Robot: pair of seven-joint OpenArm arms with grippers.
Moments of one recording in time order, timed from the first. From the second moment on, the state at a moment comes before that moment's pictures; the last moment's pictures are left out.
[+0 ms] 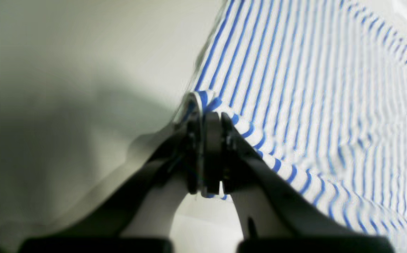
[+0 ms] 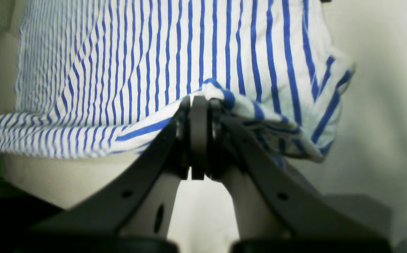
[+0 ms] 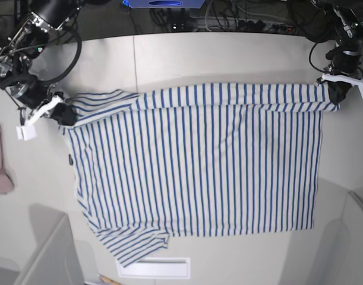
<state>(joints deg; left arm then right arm) 27.2 -6.3 -48.1 110.1 -40.2 -16.2 45.2 -4.8 4.5 42.2 99.7 50.8 31.4 -82.3</state>
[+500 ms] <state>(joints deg) 23.1 -10.5 -41.3 105.5 -40.0 -13.2 45.1 6.9 7.7 38.8 86.5 50.5 27.0 -82.6</state>
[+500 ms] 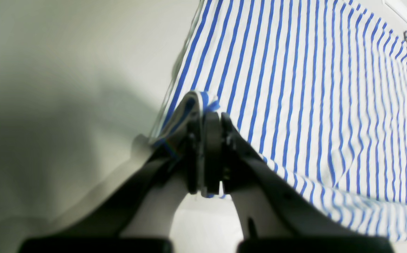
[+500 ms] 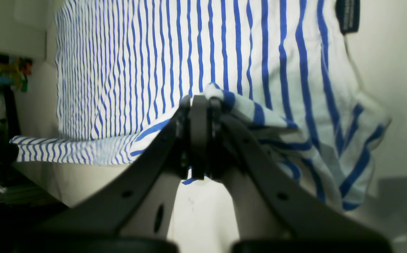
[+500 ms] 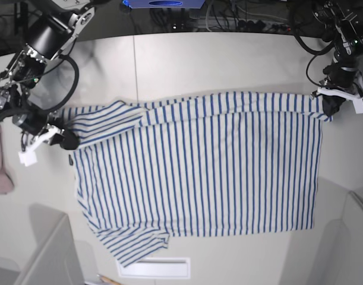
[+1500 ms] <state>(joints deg) 7.8 -13.2 -38.2 94.4 -28.6 -13.8 50.0 19.1 13.2 23.3 61.0 50.9 23.6 -63.2</state>
